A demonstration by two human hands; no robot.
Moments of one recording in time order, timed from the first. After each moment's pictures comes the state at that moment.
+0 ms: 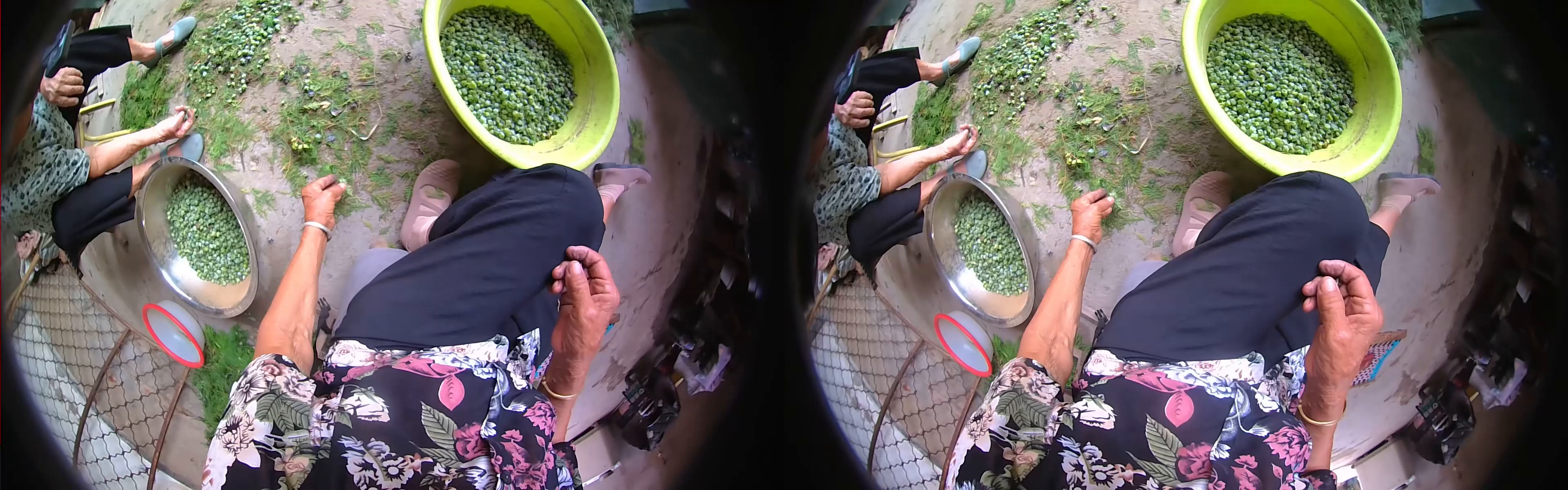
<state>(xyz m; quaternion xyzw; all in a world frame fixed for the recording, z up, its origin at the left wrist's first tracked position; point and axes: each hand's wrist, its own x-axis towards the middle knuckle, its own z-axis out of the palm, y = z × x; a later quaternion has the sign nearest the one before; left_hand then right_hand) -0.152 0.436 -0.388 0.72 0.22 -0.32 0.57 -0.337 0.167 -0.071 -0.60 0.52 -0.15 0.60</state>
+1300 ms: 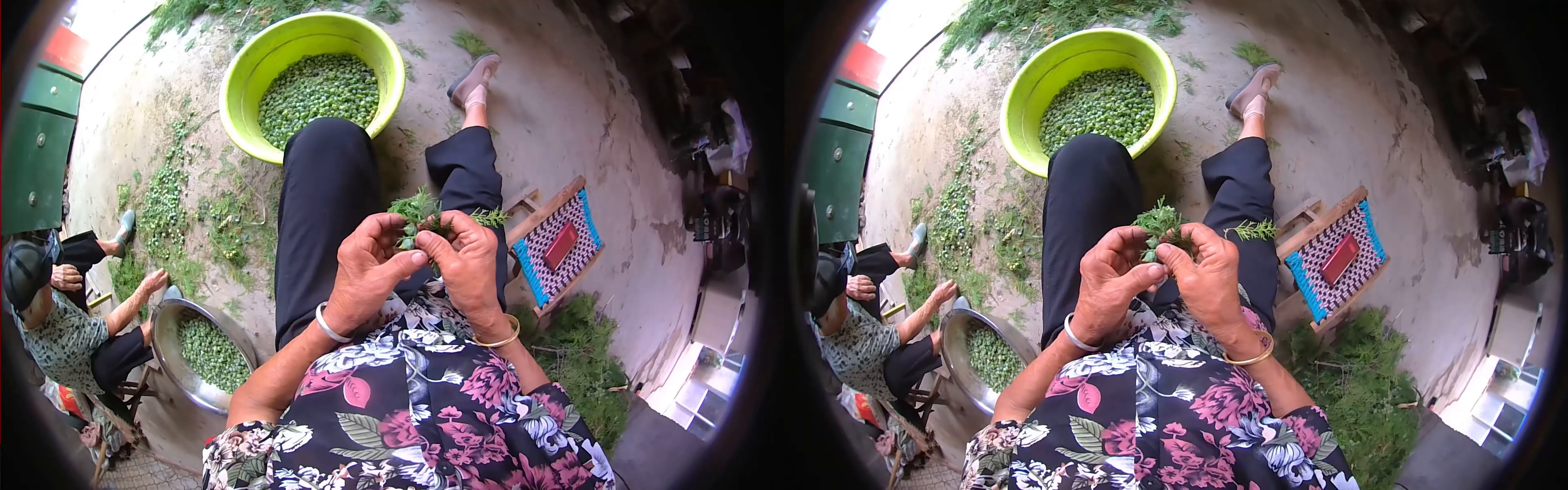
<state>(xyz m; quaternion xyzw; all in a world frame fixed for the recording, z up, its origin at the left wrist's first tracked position) -0.347 0.257 -0.091 0.49 -0.21 -0.60 0.60 -0.476 0.193 -0.079 -0.53 0.46 -0.32 0.63</state>
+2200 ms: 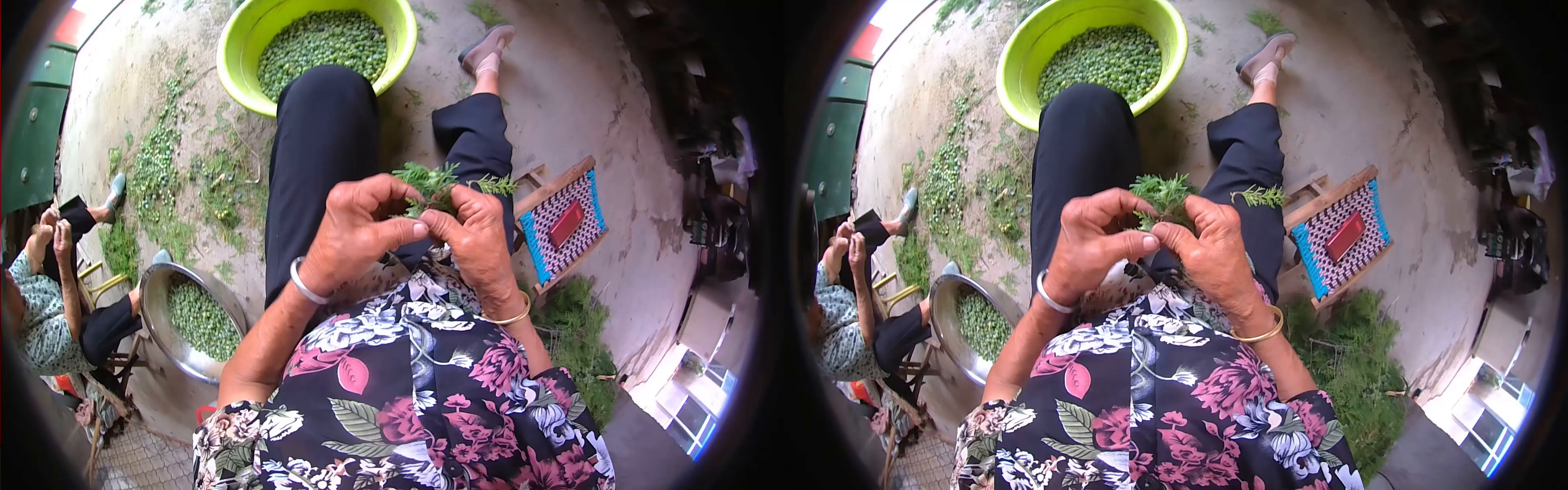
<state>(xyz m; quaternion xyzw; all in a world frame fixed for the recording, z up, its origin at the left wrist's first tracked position) -0.319 0.255 -0.090 0.53 -0.35 -0.58 0.51 -0.480 0.190 -0.078 -0.59 0.43 -0.21 0.65</state>
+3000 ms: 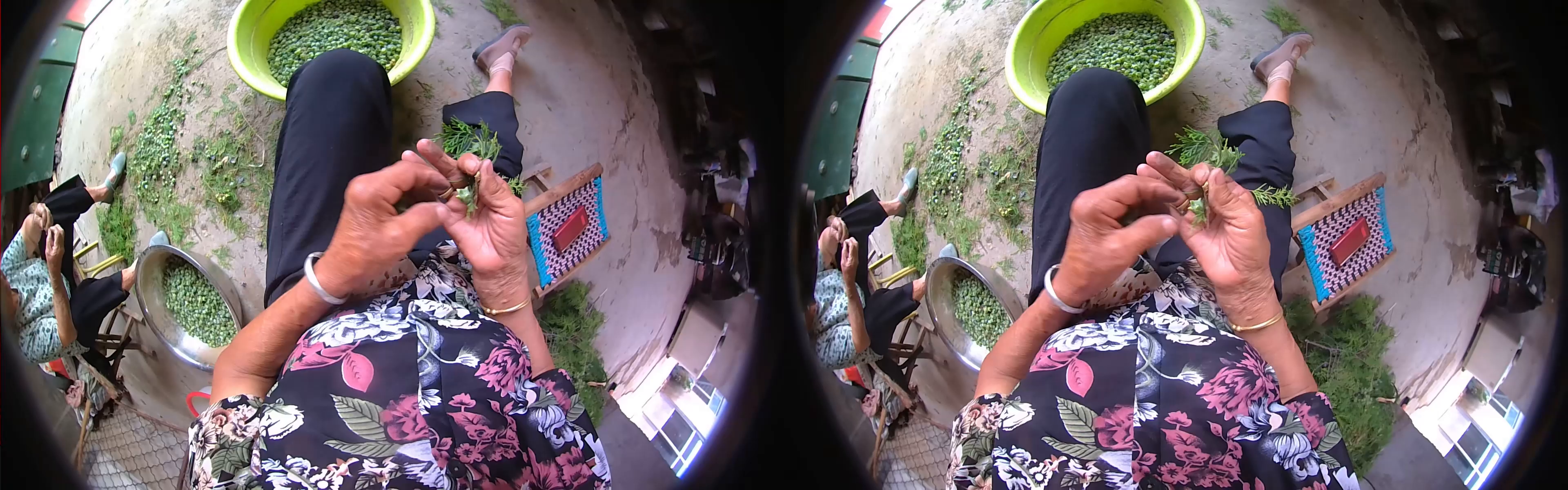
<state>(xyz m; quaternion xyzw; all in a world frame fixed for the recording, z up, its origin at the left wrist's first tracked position) -0.331 0.248 -0.093 0.53 -0.38 -0.49 0.57 -0.466 0.175 -0.110 -0.06 0.18 -0.33 0.93</state>
